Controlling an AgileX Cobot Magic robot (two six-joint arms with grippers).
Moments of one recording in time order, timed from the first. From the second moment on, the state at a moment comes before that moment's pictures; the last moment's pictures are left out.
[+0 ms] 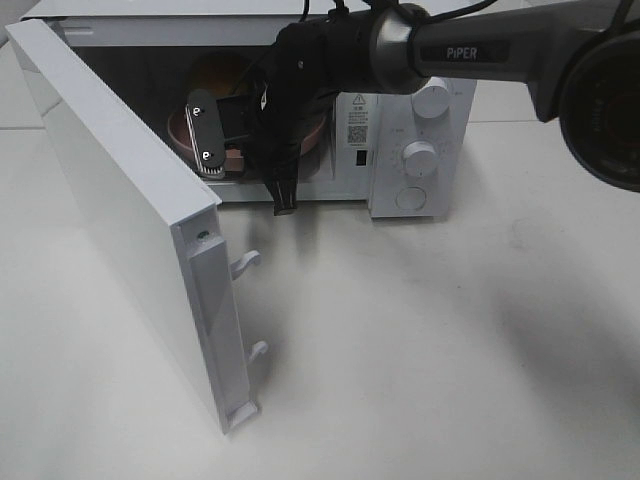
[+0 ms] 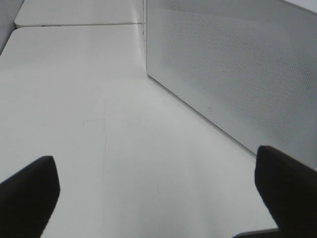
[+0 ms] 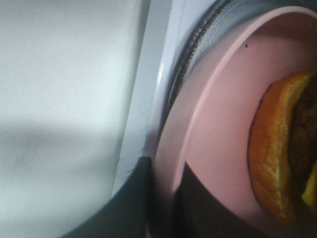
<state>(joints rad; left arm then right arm) -0.09 0.00 -0.50 -0.08 1.04 0.01 0.63 2.36 -1.91 0.00 0.50 -1.19</state>
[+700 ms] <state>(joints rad) -0.09 0.00 -0.50 -0.08 1.04 0.01 0.62 2.15 -1.63 0.16 0.40 -1.53</state>
